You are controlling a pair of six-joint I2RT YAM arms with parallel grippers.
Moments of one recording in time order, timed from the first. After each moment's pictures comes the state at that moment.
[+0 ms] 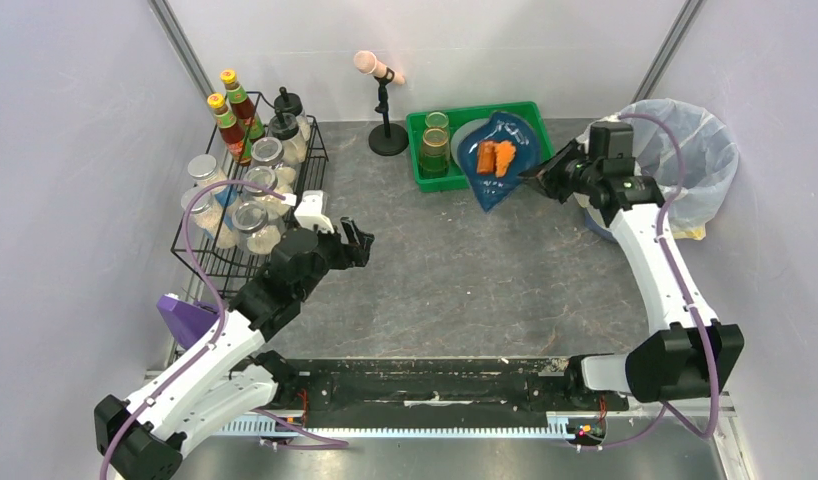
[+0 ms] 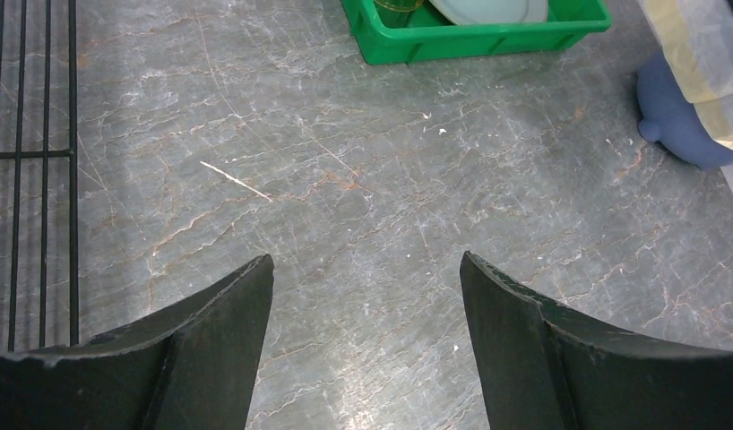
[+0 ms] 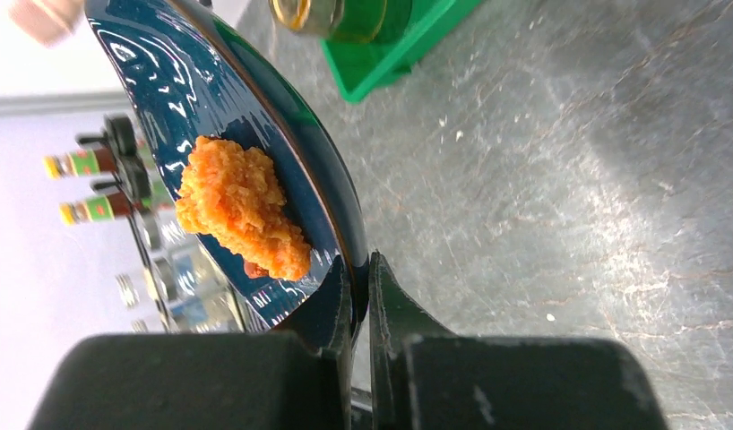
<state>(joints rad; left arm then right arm) -0.62 0.79 0.65 -0.19 -0.24 -0.43 0.10 1.31 1.28 -0.59 -0.32 0.94</state>
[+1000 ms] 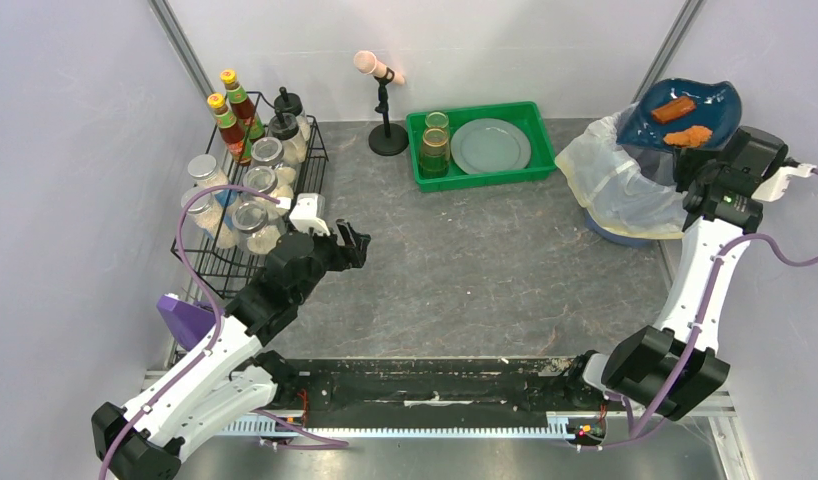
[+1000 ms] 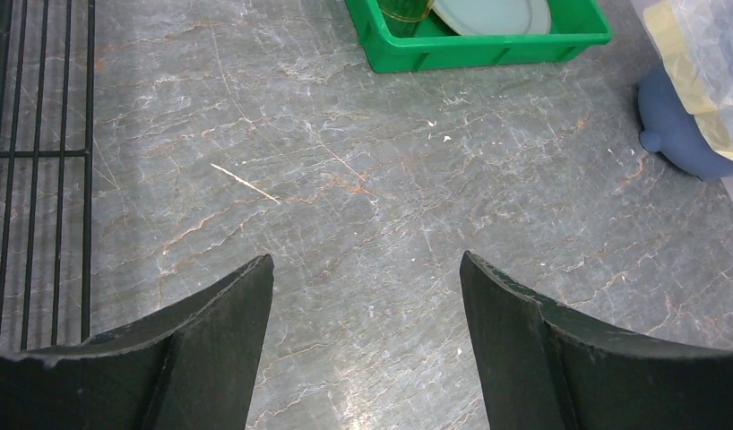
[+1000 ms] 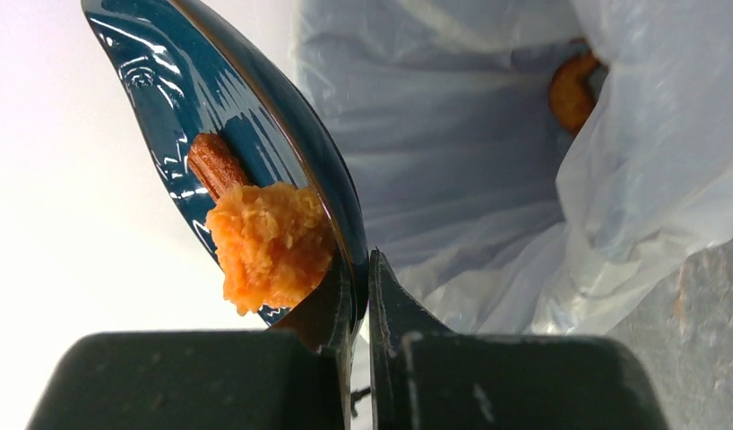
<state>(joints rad) -0.62 0.75 0.63 -0.19 -0.26 -0.43 -0.54 1.27 1.37 -0.54 -0.09 1.29</state>
